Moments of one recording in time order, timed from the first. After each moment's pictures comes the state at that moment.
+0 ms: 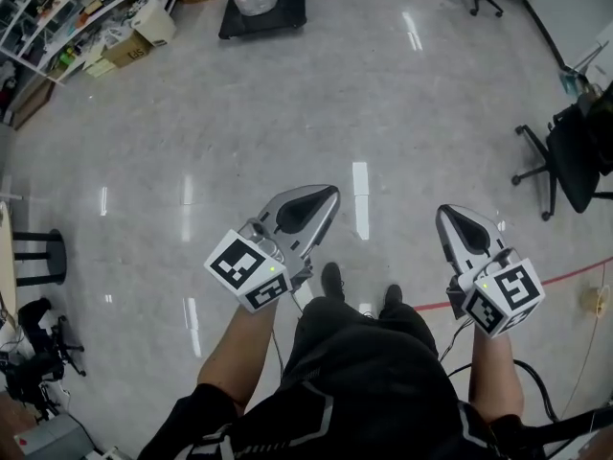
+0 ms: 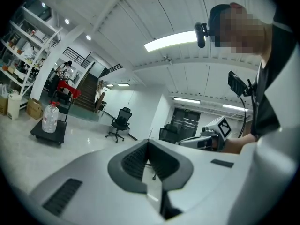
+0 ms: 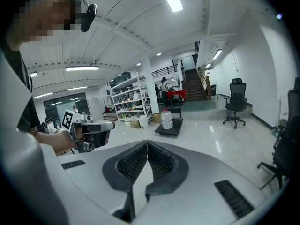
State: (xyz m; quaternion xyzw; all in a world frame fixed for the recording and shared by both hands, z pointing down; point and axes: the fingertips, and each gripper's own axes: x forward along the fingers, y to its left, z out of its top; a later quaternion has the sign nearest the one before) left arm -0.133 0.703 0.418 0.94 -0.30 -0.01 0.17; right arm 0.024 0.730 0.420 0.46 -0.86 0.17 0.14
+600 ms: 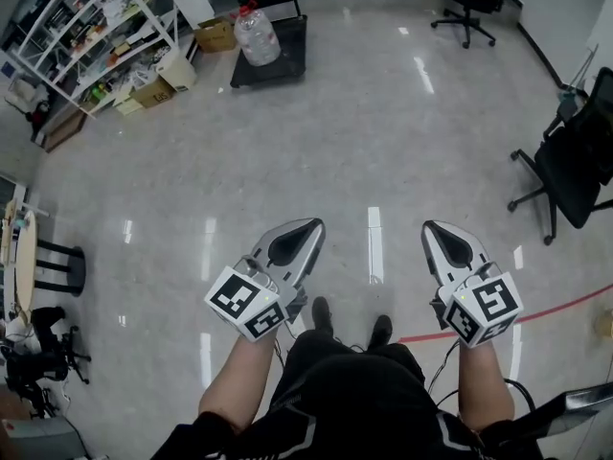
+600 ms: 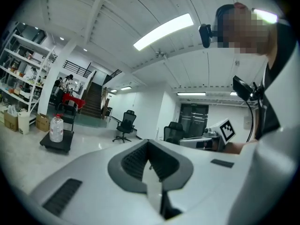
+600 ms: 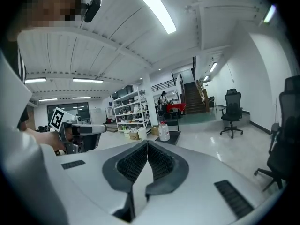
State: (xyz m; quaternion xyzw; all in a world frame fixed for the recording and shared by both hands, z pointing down) left arm 0.007 0.804 0.365 0.92 -0.36 0.01 0.12; right arm 0.175 0.807 0.380 0.47 -0.87 0.13 0.07
